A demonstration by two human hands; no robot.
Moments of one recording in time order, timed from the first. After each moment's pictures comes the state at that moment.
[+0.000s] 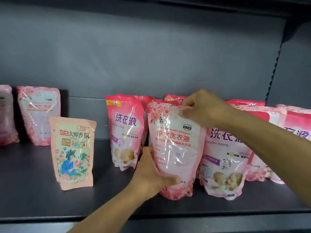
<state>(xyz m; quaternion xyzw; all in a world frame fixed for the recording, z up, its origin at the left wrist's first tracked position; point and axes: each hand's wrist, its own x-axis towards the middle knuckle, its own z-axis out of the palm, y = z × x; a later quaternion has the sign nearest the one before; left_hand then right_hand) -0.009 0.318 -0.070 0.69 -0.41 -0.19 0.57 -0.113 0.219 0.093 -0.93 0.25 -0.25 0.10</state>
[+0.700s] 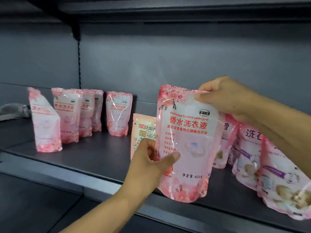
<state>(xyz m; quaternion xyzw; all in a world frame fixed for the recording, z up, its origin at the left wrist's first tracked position) -0.017 0.477 -0.033 0.64 -0.28 -0.05 0.72 -0.067 0.312 0.117 -0.91 0.06 -0.28 0.30</state>
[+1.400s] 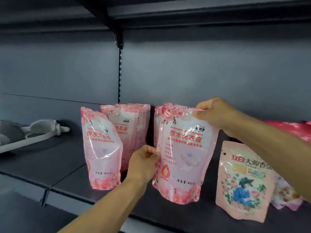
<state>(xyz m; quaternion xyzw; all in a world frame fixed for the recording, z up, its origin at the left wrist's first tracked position) 0.234 0.606 -0.032 0.69 -0.18 -0.04 0.70 0.172 0.436 0.098 -0.90 0.12 -0.28 0.31</state>
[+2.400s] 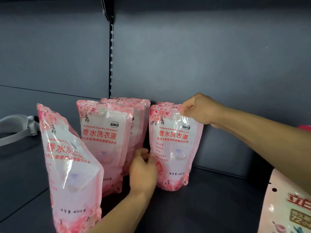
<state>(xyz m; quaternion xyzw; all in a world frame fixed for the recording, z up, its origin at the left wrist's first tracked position) 0.346 0.534 -0.073 0.70 -0.09 0.04 0.71 0.306 0.400 0.094 -0.95 0.10 -0.21 0.20</state>
